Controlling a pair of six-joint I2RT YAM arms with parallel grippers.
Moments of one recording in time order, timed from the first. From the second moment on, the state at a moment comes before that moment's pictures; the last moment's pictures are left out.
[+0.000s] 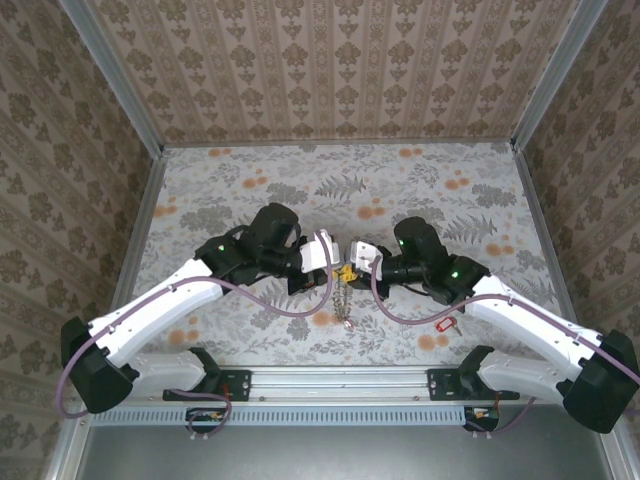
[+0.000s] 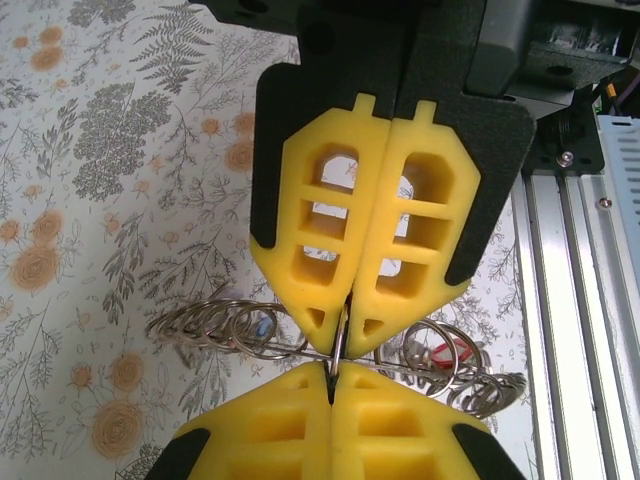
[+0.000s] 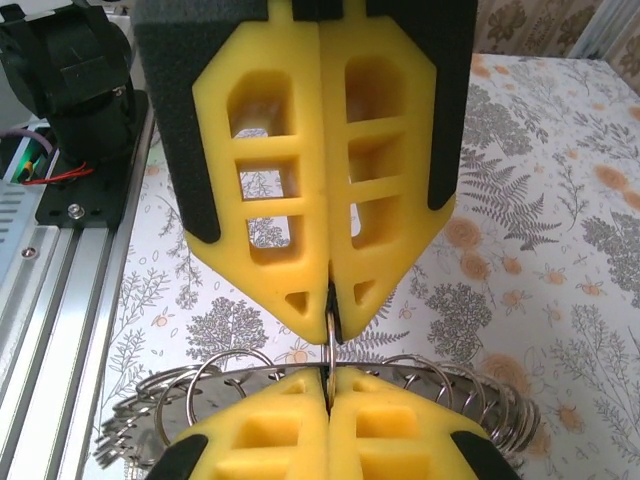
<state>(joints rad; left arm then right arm) -0.89 1.19 1.09 -0.65 0.46 0.49 0.69 1.07 0.81 -0.30 -0.53 -0.49</state>
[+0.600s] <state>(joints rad) -0.85 1.02 0.97 -0.48 0.53 0.44 0.66 0.96 0.56 0.25 -0.70 -0.27</state>
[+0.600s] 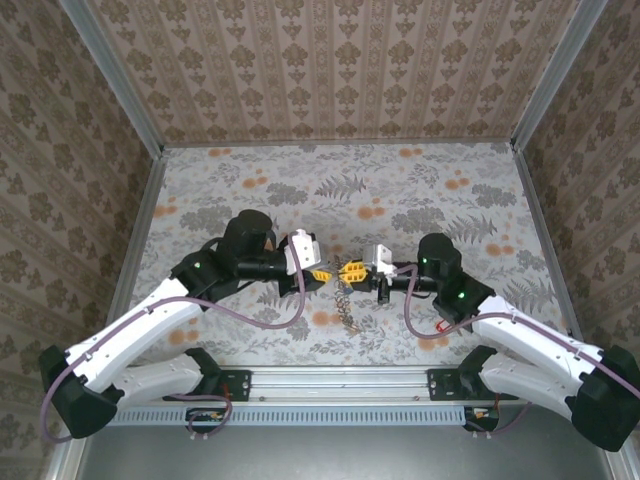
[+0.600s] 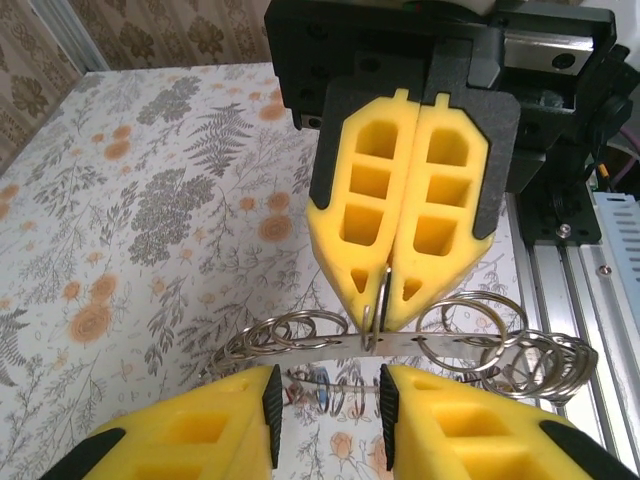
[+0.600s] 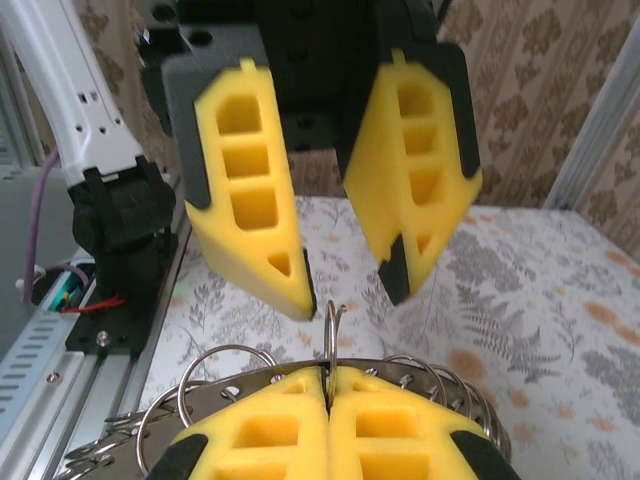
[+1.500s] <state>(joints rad) -0.87 1.06 0.97 -0.42 0.65 0.48 0.66 0.91 0.56 0.19 -0.71 -0.41</state>
